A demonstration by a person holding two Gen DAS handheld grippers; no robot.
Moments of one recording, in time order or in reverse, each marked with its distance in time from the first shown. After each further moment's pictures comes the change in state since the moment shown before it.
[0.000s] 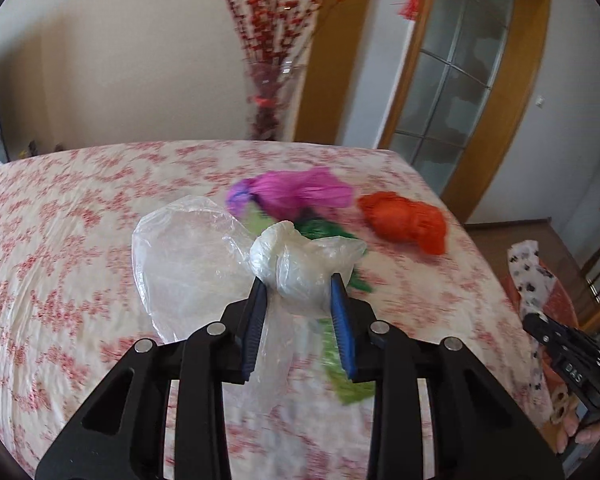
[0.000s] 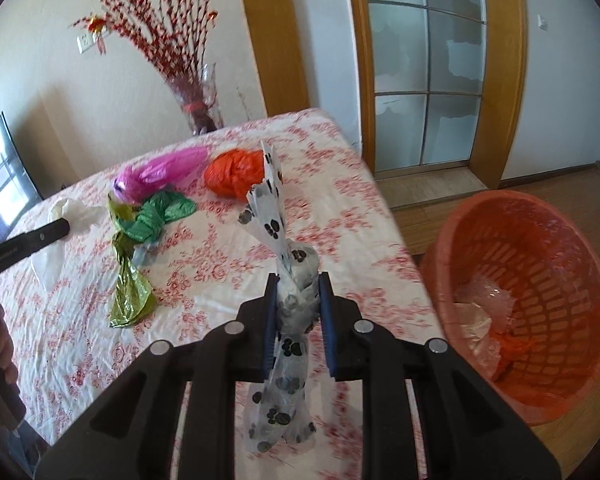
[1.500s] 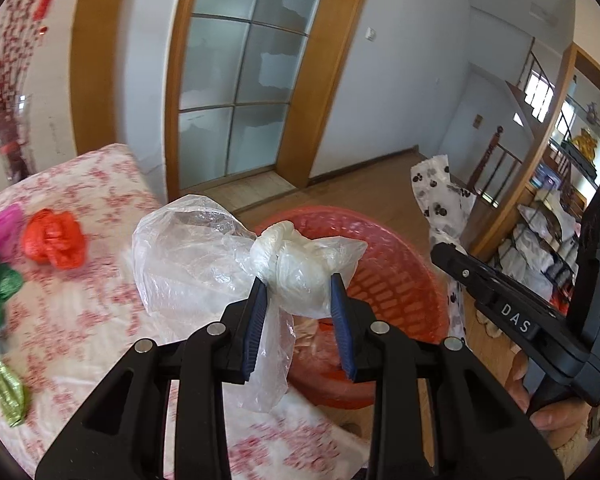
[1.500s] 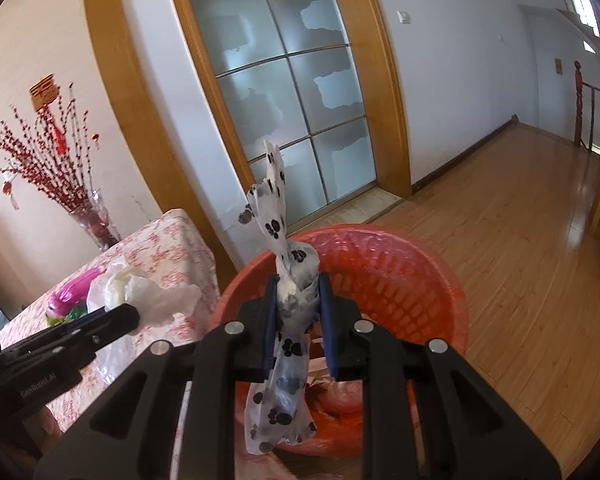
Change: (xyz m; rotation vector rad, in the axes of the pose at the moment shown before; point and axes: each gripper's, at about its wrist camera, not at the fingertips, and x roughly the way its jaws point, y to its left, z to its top) left arm 0.041 -0.291 -0.028 0.311 0.082 -0.467; right arm -0.095 -0.204 -0.015 0.322 -0.233 -0.192
